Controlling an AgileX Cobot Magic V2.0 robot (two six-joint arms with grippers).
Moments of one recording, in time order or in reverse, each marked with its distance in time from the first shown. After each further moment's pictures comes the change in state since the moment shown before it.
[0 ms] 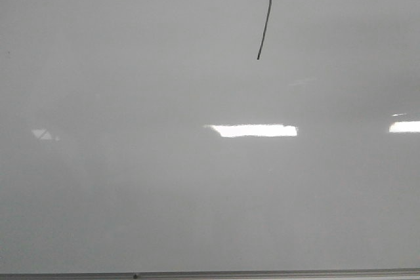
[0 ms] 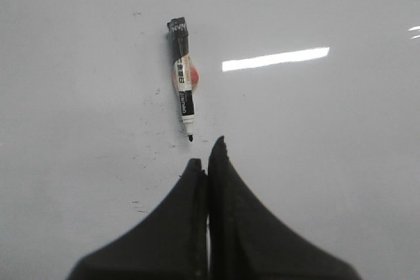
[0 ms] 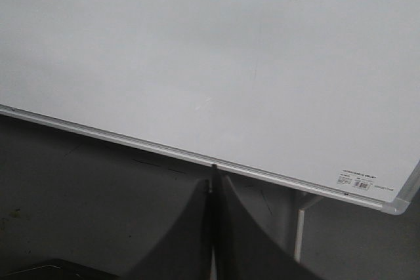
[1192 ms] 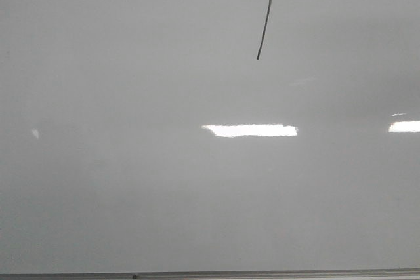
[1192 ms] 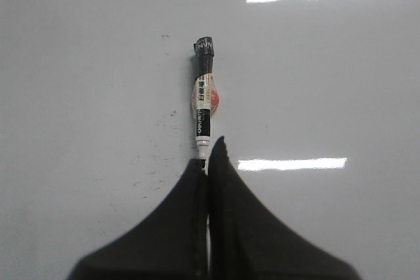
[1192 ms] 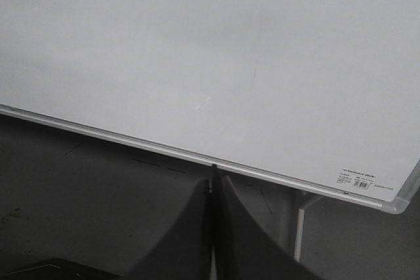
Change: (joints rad) left arm 0.052 -0.197 0.478 -0.039 -0.590 -0.044; right arm 0.000 0.000 0.000 0.000 0.001 0.000
